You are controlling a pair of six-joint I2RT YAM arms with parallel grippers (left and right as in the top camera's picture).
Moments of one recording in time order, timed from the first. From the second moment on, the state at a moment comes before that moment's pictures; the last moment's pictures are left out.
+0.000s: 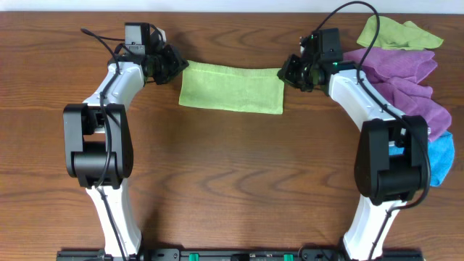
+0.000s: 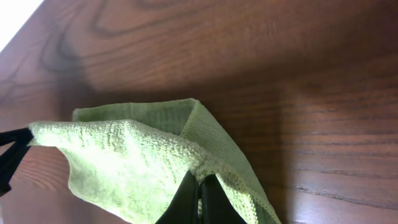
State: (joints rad) left arm -0.03 2.18 1.59 -0.37 0.57 -0.62; right arm 0.14 2.07 1.48 -0.39 -0.41 0.58
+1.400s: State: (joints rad) left arm -0.03 2.21 1.68 -0.57 0.46 -0.43; right arm 0.14 2.09 1.48 -0.45 -0.43 0.60
